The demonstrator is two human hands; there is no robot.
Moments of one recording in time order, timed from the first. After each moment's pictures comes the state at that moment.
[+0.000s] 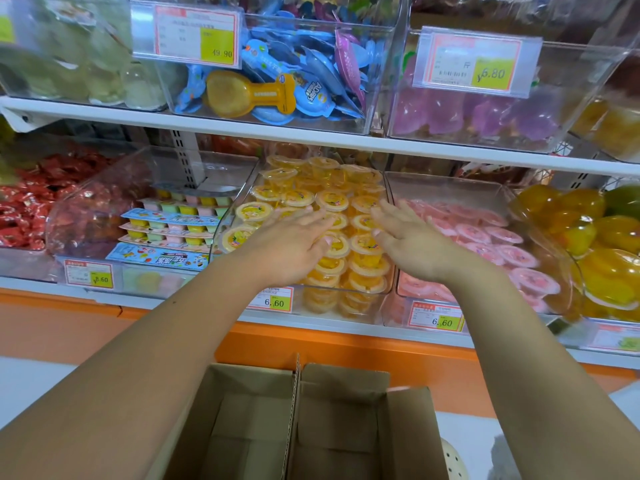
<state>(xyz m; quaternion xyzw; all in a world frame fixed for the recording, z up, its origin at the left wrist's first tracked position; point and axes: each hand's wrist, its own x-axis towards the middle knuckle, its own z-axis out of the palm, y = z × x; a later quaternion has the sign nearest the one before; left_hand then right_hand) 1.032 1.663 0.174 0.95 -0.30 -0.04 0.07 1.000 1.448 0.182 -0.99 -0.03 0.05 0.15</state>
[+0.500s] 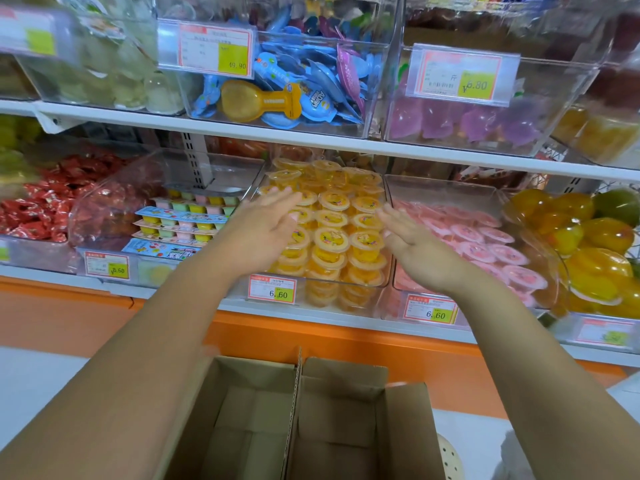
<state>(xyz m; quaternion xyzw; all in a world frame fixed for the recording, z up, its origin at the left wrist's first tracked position) 1.008 1.699 0.194 0.95 -0.21 0.04 0.23 0.972 1.444 0.178 -0.96 -0.05 0.00 0.26</state>
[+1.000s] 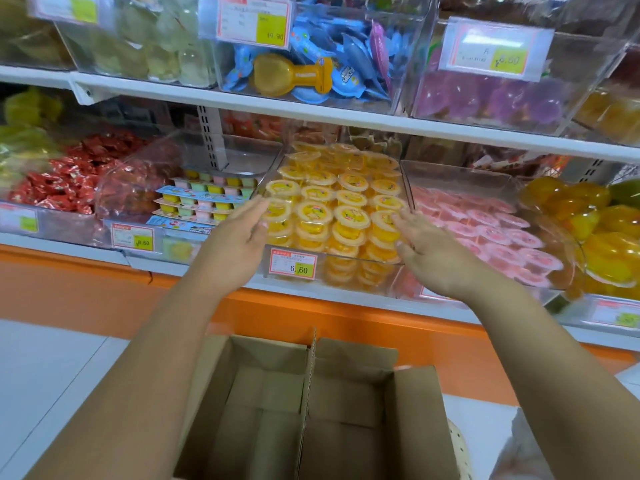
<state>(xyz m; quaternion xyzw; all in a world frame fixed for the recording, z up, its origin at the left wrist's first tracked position) 0.969 1.752 0.144 0.92 -0.11 0.08 0.37 0.941 1.462 0.161 -0.99 -0.05 0.00 0.13</state>
